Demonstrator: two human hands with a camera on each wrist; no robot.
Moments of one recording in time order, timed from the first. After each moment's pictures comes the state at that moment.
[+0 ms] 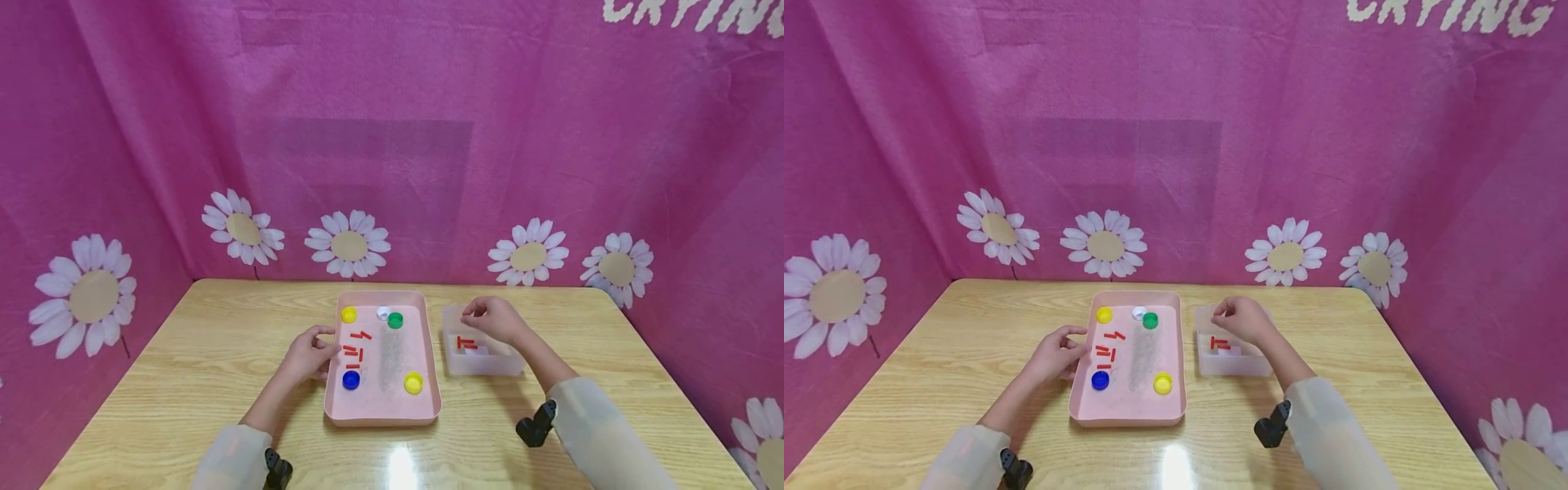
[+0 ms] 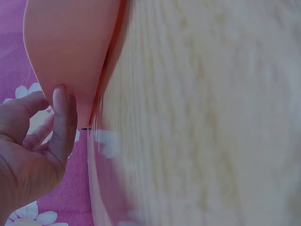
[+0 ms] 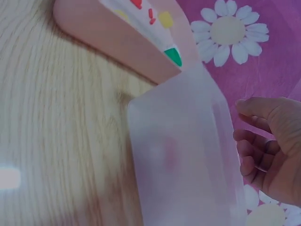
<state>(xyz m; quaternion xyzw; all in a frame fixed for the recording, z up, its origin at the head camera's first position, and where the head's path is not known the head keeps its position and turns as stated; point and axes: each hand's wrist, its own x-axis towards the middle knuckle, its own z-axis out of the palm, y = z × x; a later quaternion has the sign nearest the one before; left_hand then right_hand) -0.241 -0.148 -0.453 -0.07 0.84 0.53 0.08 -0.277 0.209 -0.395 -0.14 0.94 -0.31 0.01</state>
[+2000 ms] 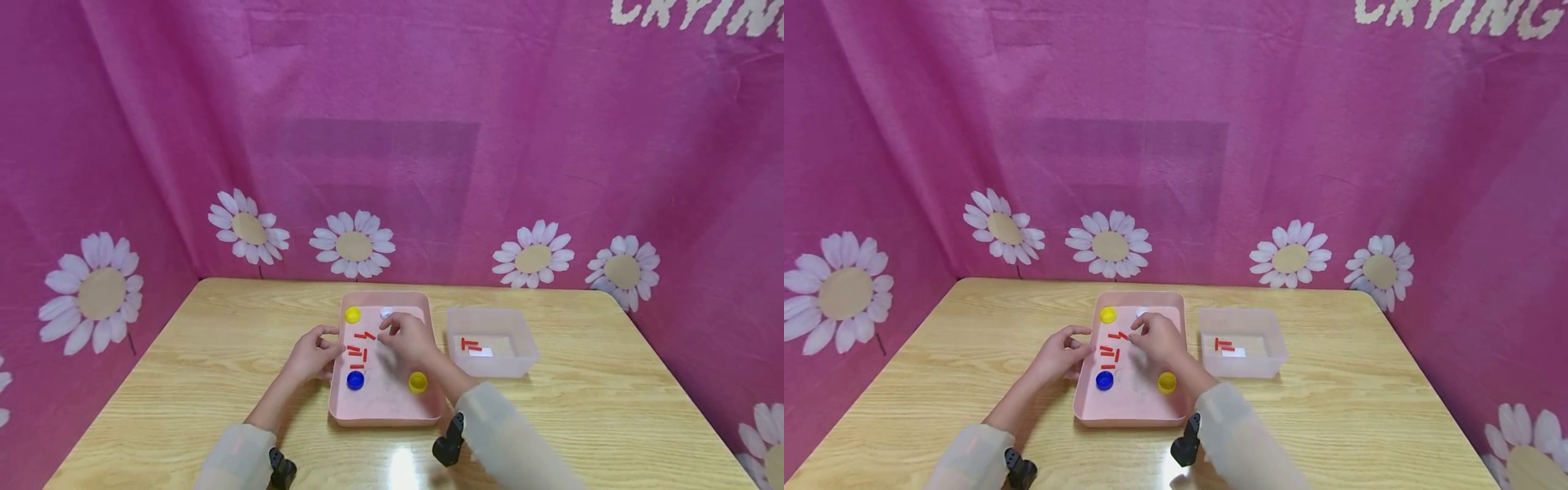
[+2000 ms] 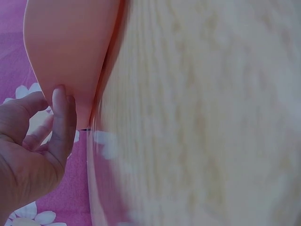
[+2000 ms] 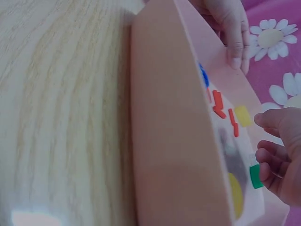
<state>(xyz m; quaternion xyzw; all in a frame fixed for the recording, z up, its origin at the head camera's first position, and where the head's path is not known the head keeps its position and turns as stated) -0.241 -0.149 -0.453 -0.08 0.83 0.55 0.09 -0.272 0.056 -0.438 -0.09 0.90 -0.41 0.06</state>
